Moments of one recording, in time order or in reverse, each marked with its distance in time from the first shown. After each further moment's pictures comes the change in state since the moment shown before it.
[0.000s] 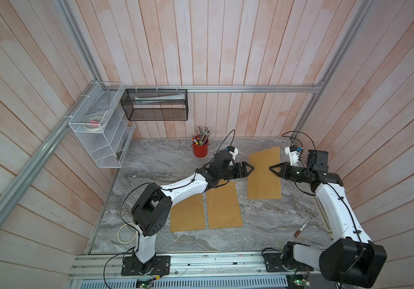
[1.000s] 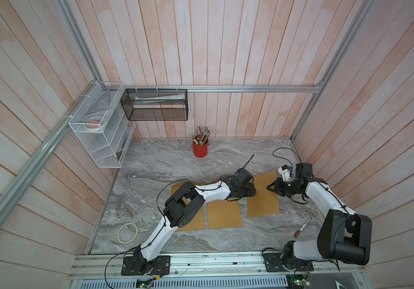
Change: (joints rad) left arm -0.153 0.407 0.273 -0.267 -0.182 -0.058; right arm -0.043 0.181 -0.214 0.010 0.162 -0.055
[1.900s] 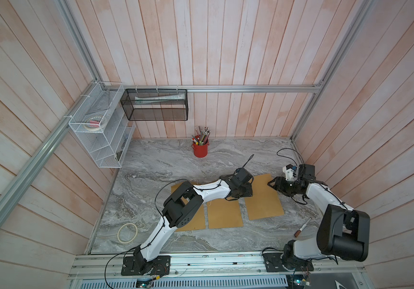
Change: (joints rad) left arm 0.002 -0.016 0.026 -0.128 -0.045 0.018; right arm -0.049 0.033 -0.045 0.172 0.040 0.004
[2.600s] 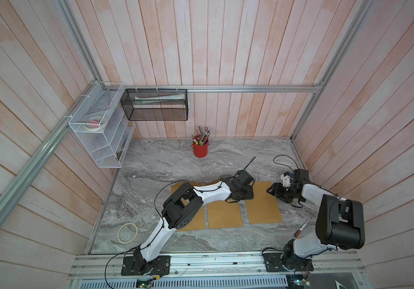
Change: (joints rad) left arm -0.020 -0.021 -0.027 -0.006 0.005 0.001; right arm 0.008 0.116 -0.066 0.063 0.115 0.019
